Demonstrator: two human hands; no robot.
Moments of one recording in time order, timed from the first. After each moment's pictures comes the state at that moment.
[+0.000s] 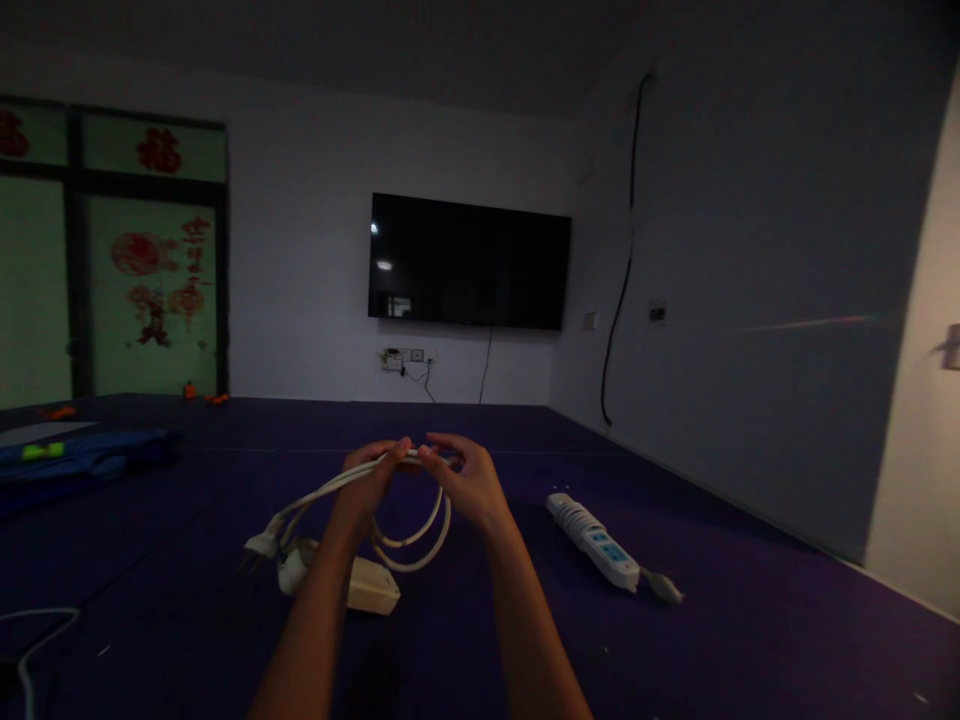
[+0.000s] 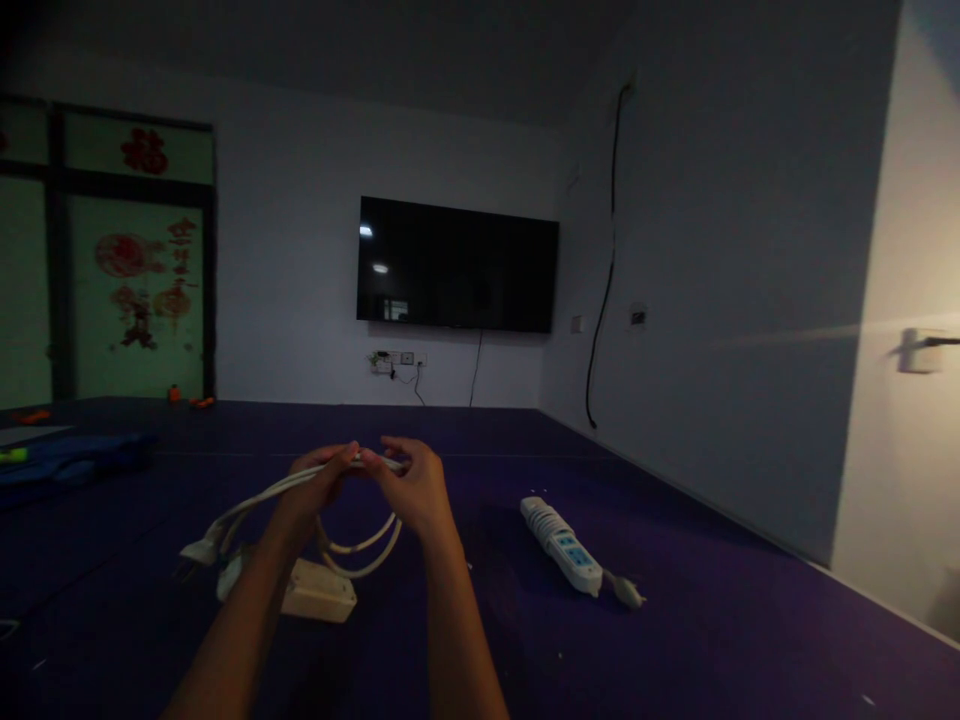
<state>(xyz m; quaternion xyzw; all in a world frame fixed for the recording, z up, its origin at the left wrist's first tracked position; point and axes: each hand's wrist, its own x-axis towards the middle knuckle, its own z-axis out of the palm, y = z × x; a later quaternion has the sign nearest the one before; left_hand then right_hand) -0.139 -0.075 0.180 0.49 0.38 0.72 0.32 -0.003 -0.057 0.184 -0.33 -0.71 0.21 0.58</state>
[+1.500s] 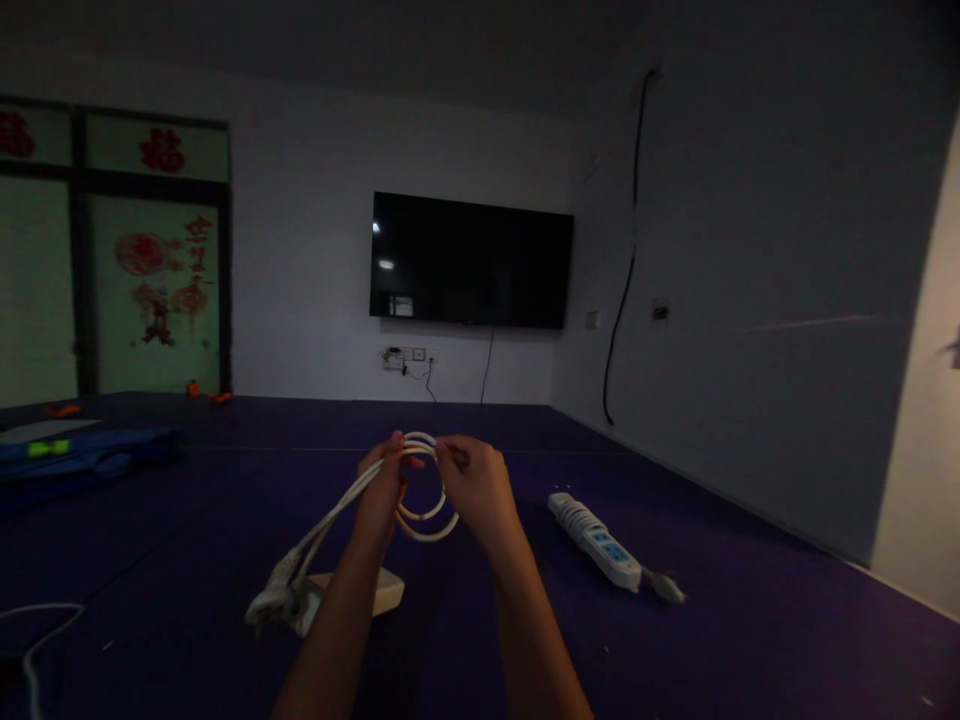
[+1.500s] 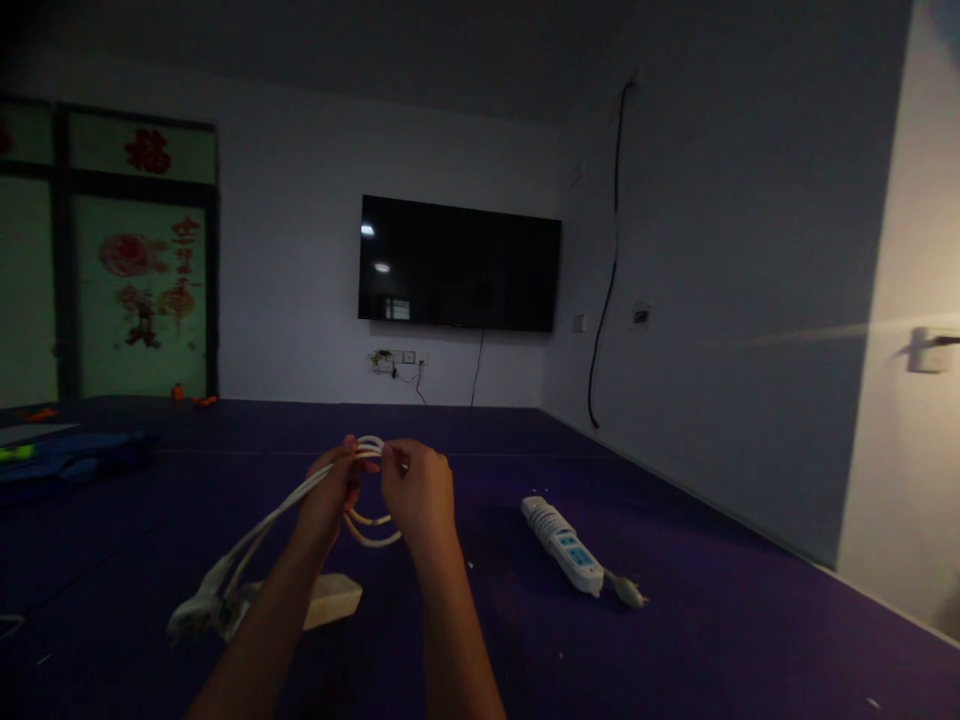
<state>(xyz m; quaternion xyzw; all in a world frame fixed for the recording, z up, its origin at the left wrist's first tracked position) -0.121 -0.060 0.166 0.42 0.37 0.76 0.34 -0.001 -0.081 0.195 -0.38 -0.72 0.13 0.56</state>
